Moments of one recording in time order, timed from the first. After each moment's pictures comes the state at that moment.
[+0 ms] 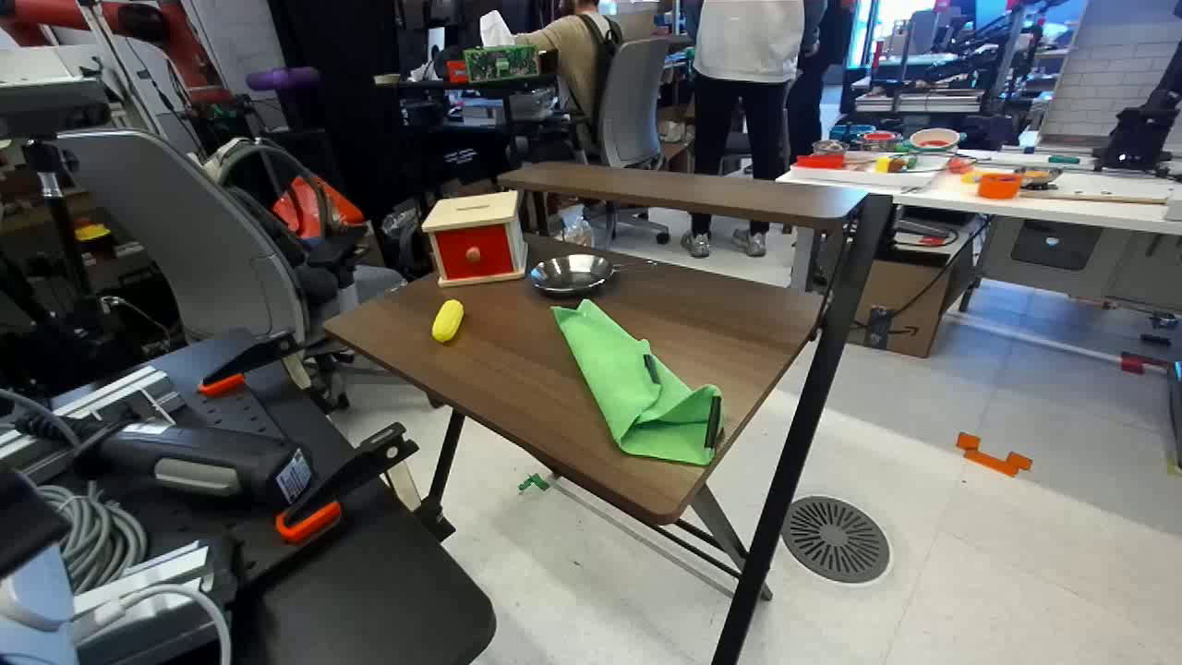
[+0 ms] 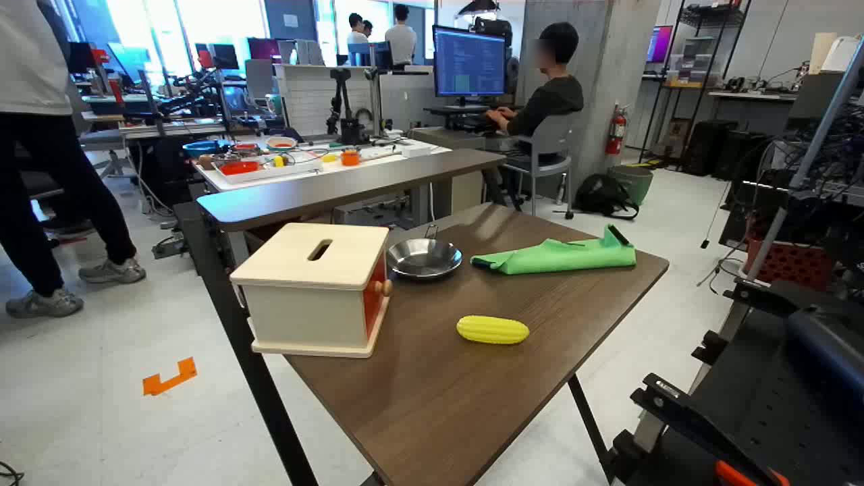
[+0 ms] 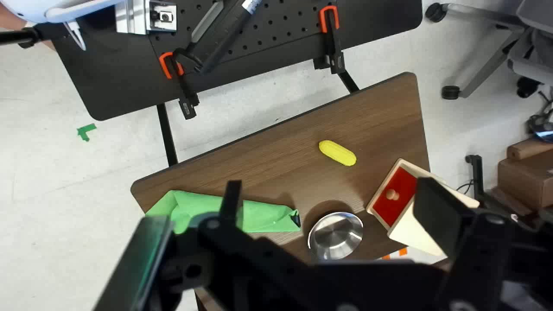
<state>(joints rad) -0.05 -0.83 -0.08 -2.55 0.09 1.80 0.09</state>
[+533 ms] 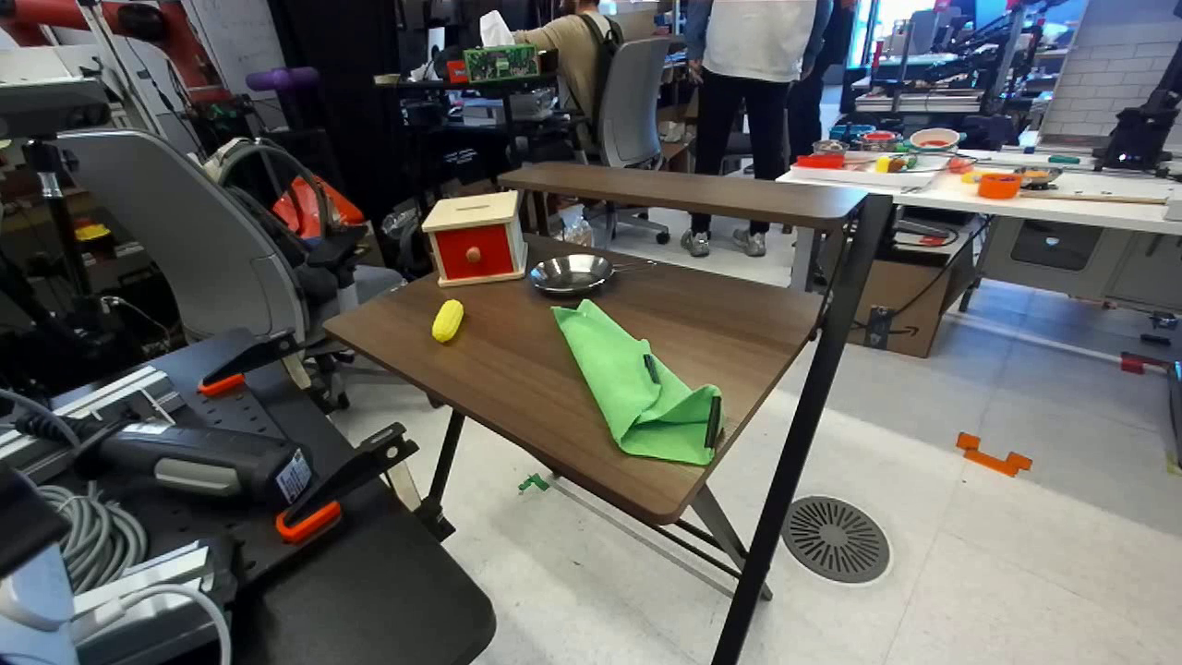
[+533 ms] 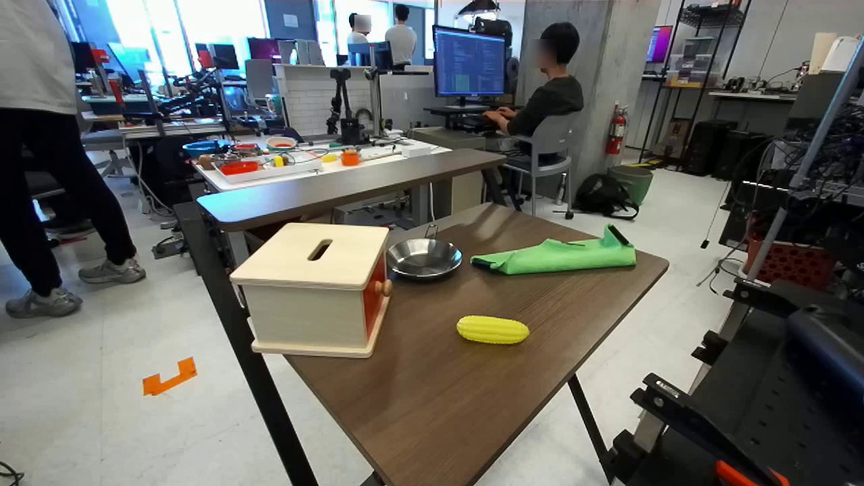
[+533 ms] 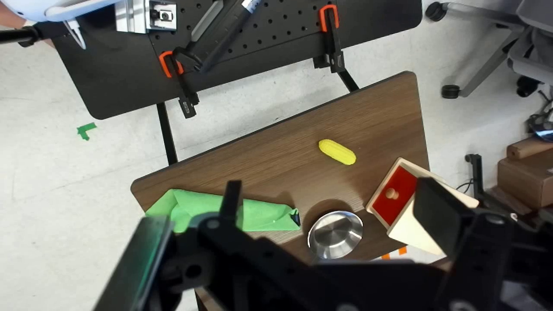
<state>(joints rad) -0.05 -0.83 -0.08 -2.55 0.09 1.80 0.09</state>
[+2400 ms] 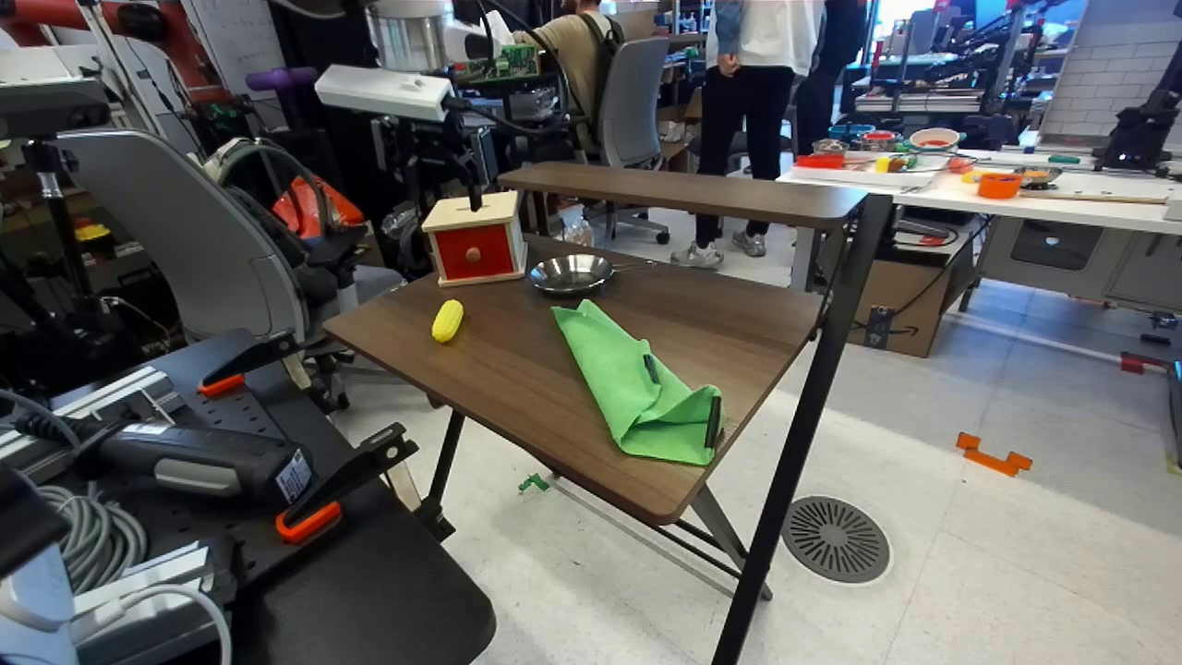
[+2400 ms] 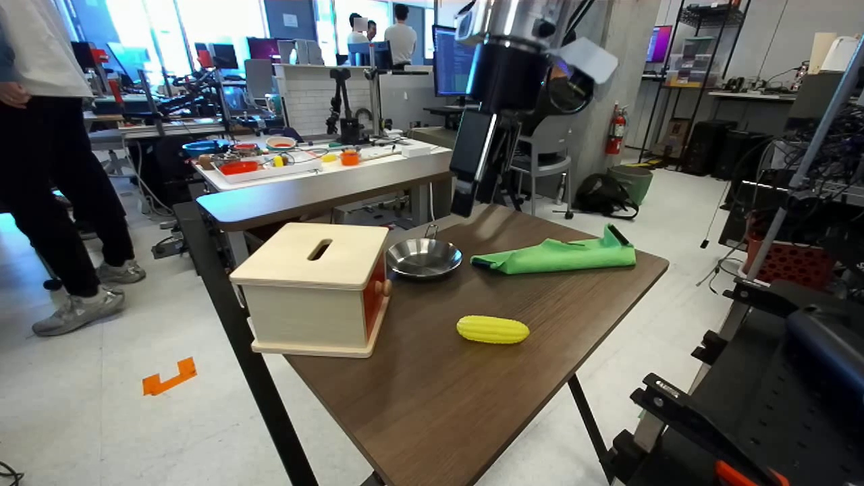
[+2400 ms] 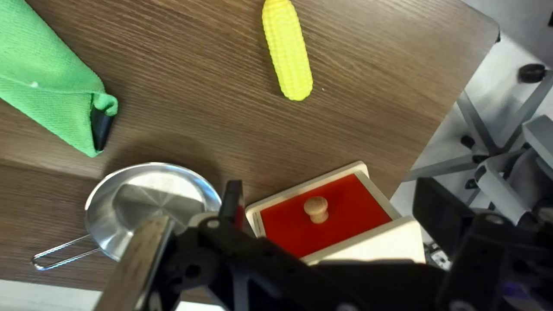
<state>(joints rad) 0.09 0.40 0.11 -2.10 0.27 2.57 -0.57</state>
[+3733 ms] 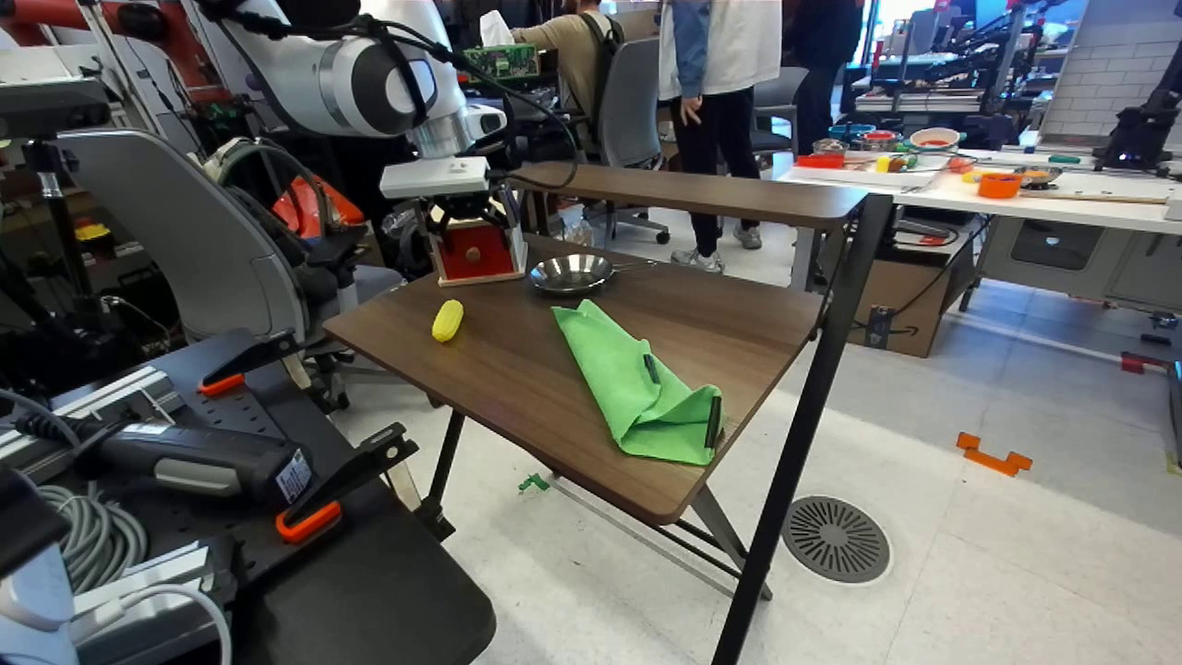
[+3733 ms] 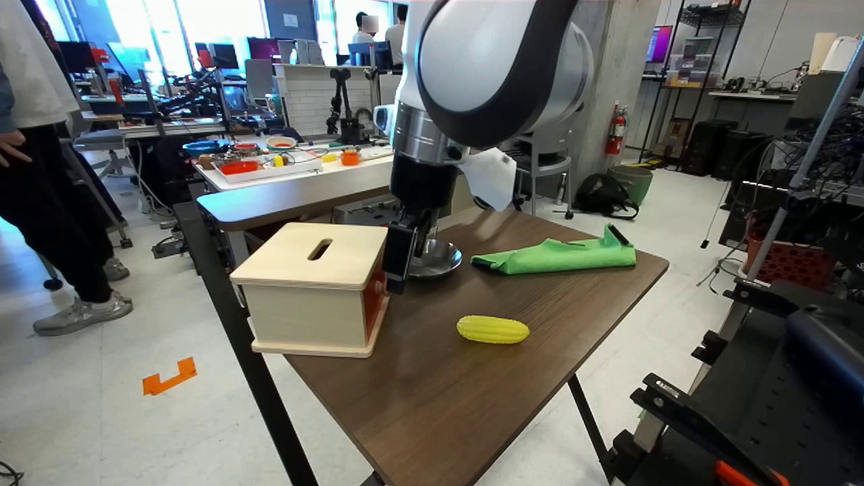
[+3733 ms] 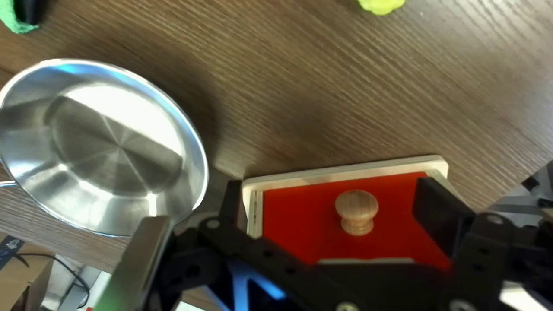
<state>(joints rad) 0.15 0.76 0.14 -1.85 -0.13 2.80 -0.37</state>
